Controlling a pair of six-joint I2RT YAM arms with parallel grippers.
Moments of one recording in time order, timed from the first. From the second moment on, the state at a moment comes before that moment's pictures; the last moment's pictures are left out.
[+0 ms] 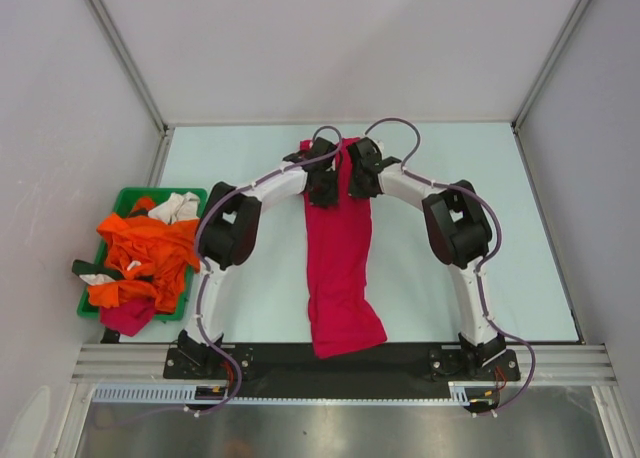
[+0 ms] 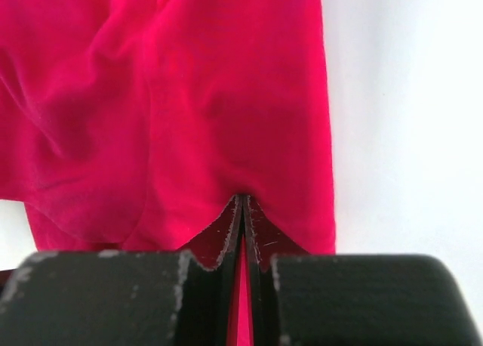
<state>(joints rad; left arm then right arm) -0.55 2.24 1.75 -0.57 0.03 -0.49 0.51 2.22 1.68 -0.40 0.16 0.60</state>
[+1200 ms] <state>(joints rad) -0.42 2.16 1.90 -0.75 -0.02 -0.47 0.43 2.06 1.68 -0.48 0.15 0.59</state>
